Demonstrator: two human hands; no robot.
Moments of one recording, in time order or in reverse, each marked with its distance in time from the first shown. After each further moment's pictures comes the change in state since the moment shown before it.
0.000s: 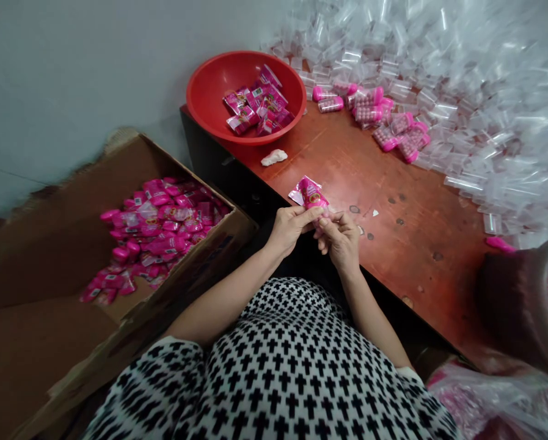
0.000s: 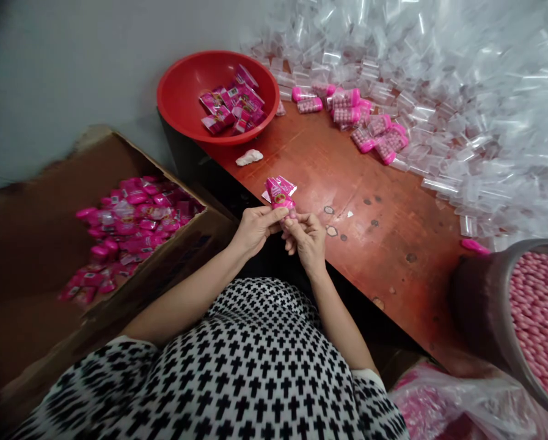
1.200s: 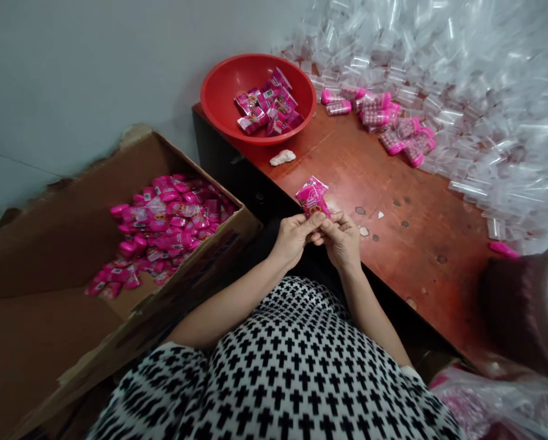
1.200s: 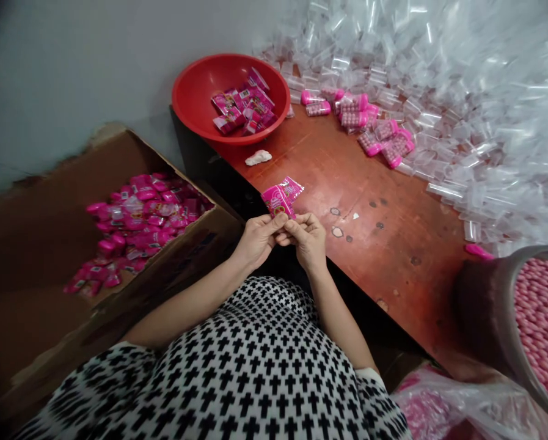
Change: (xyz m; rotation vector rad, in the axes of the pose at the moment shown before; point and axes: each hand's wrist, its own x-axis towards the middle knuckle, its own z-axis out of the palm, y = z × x) left_hand -0.024 -0.005 0.004 -0.214 0.022 -0.009; right_hand -0.002 0.002 0.020 0.232 -0.044 0.051
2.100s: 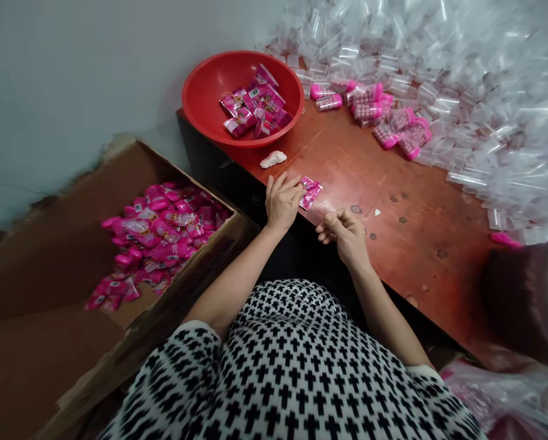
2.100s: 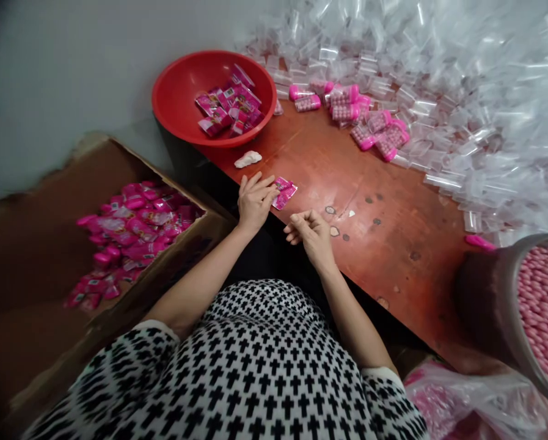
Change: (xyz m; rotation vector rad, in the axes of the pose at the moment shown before) left_hand 0.096 0.000 -0.054 1.462 0.190 0.802; right_hand 0.012 -0.013 -0.024 -0.325 0.046 -0.008
